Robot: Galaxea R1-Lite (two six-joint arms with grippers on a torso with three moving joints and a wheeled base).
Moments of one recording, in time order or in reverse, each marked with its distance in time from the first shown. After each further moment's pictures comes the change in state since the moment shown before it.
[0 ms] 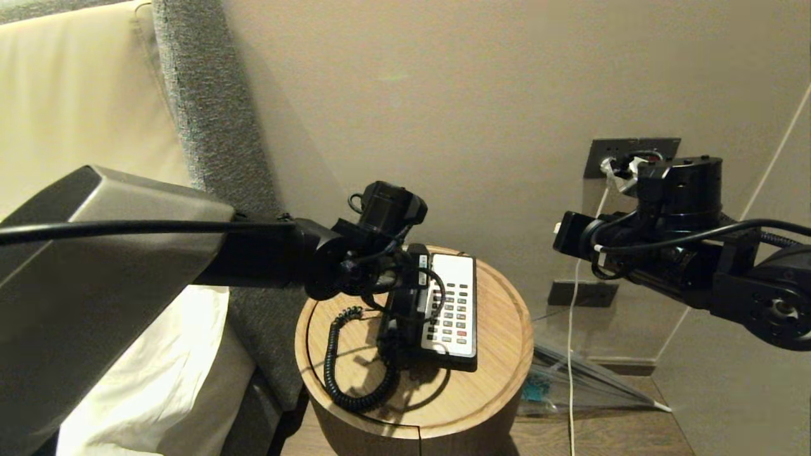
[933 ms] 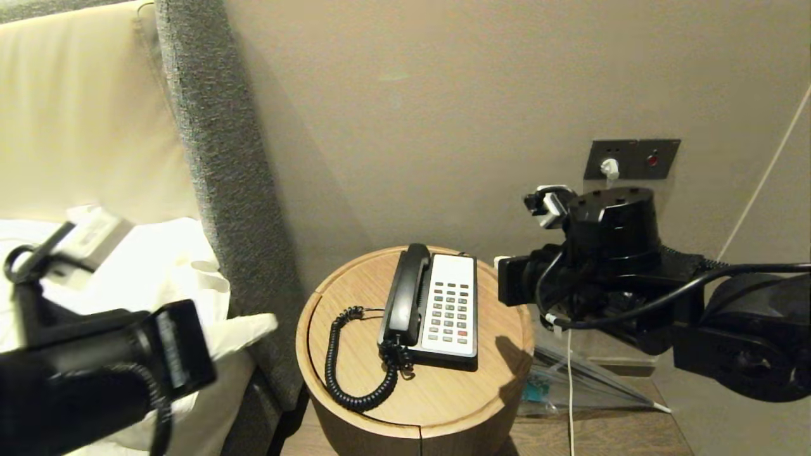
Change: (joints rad) left arm -0.067 -1.030 0.746 0.022 -0.096 -0.414; right arm 0.230 0.045 0.004 0.031 -0.013 -0.186
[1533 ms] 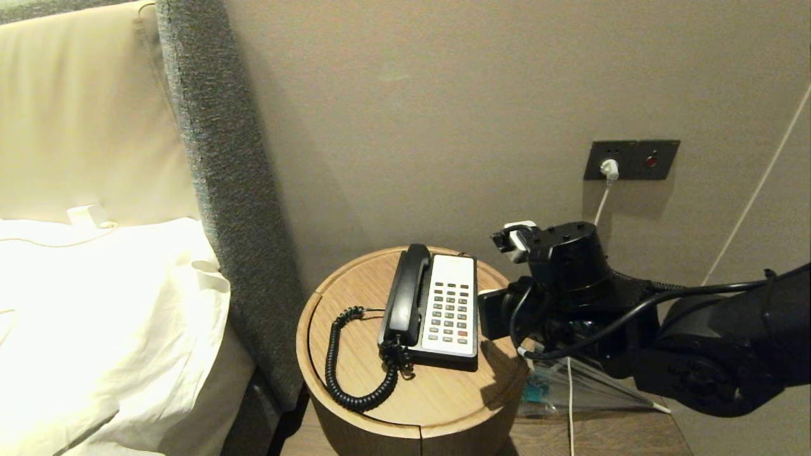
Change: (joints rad) left arm 0.159 -0.466 0.252 -0.005 -0.122 -0.043; right arm 0.051 0.091 0.002 0.016 0.003 0.006
